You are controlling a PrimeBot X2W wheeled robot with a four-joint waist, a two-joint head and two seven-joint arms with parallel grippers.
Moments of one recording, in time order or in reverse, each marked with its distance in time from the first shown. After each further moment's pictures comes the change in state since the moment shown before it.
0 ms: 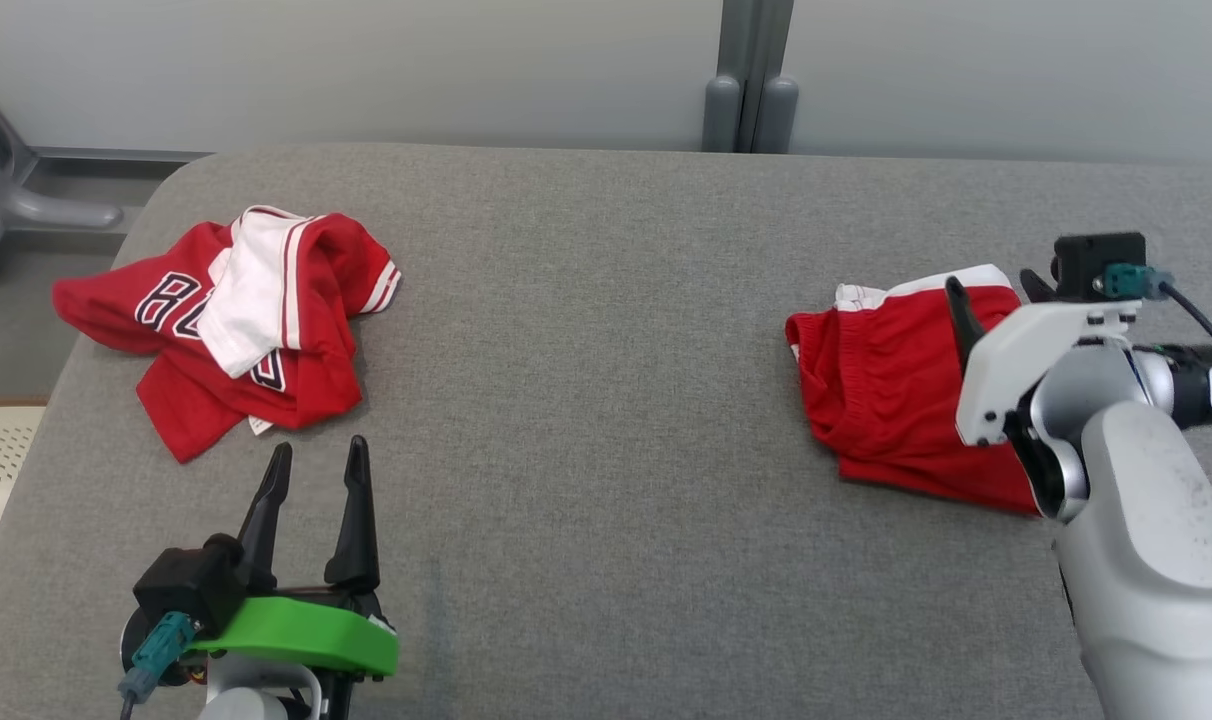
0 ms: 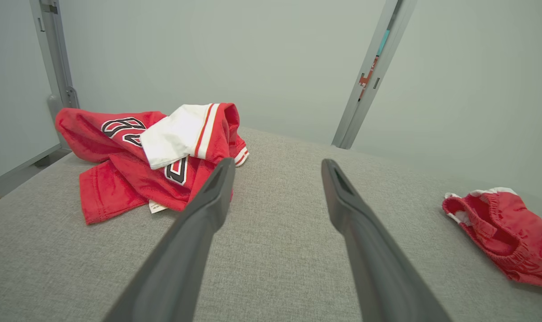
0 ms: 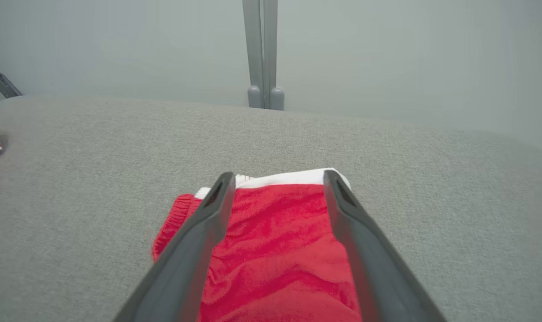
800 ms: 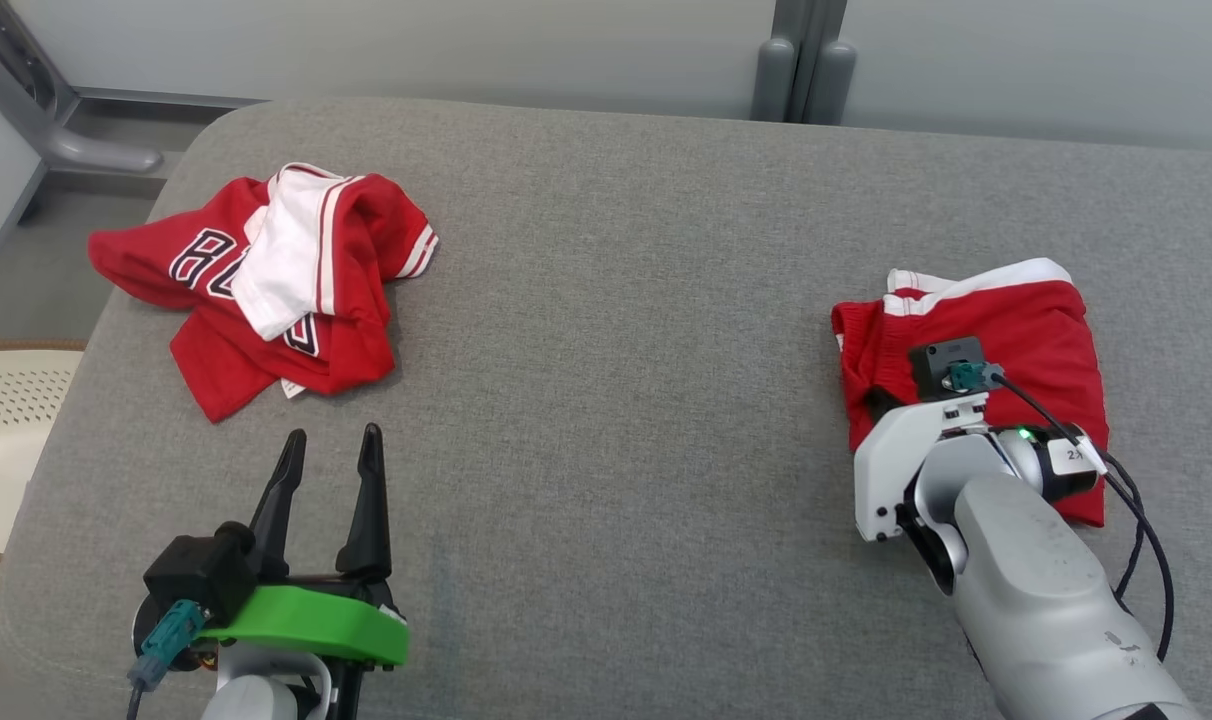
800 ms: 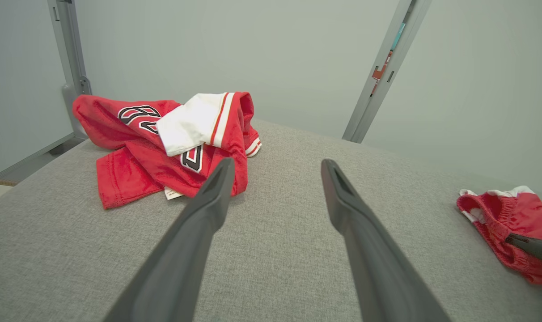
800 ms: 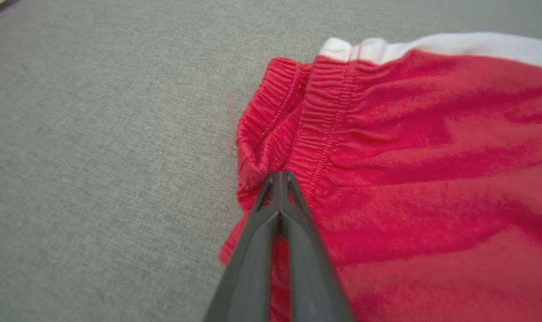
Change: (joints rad) left arm -0.018 -0.002 -0.027 -0.003 -0.010 0.000 0.000; right arm -0.054 0.085 0.098 0.430 -0.091 0.000 -0.215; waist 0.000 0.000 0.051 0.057
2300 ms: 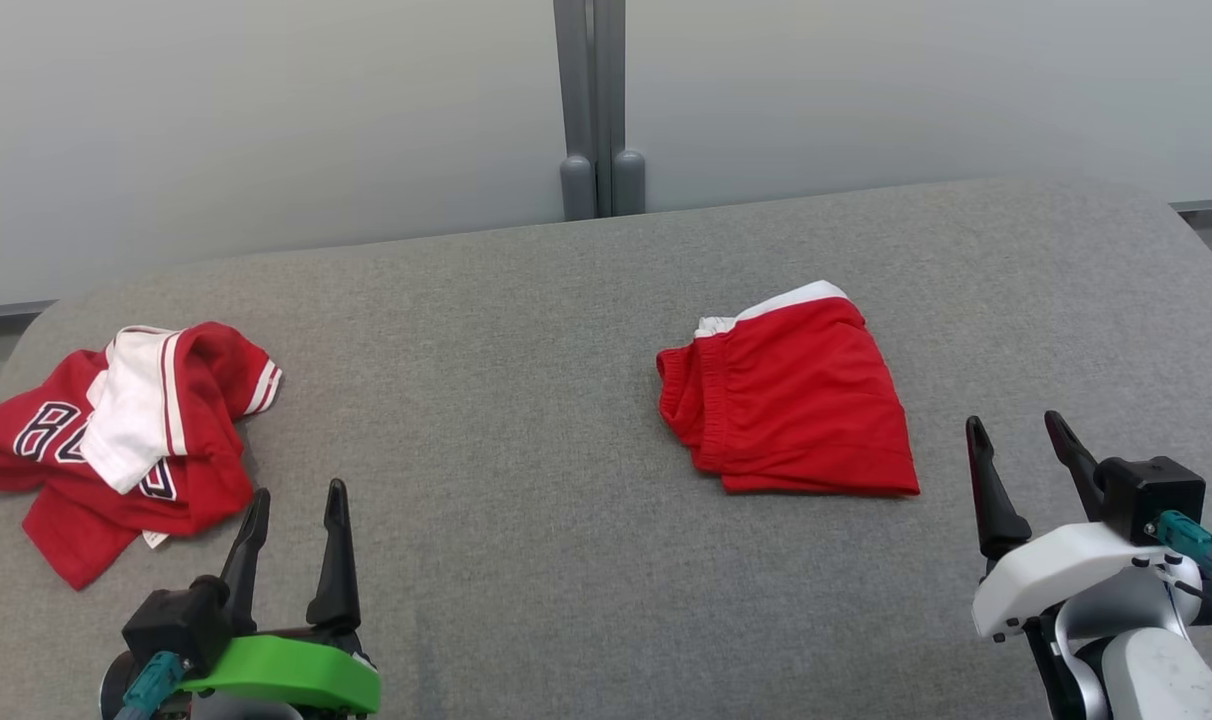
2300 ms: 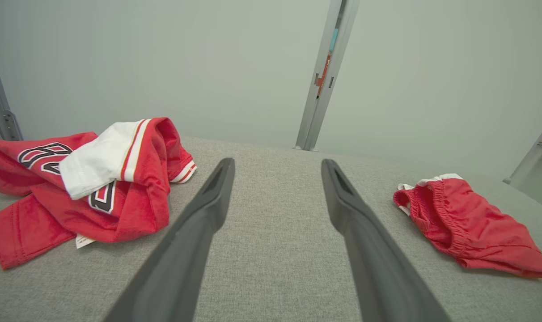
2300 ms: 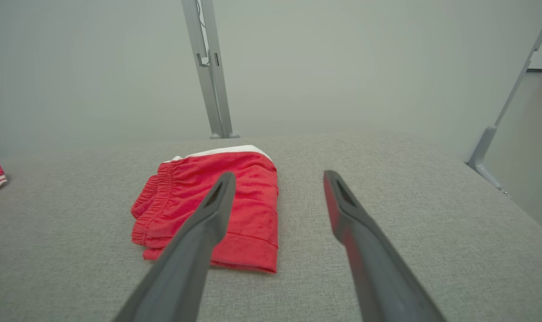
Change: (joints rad) left arm 0.078 -0.013 0.080 0.012 0.063 0.000 0.000; right arm 0.545 -0.036 -0.132 -0.837 0.103 0.000 -0.044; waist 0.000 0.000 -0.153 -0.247
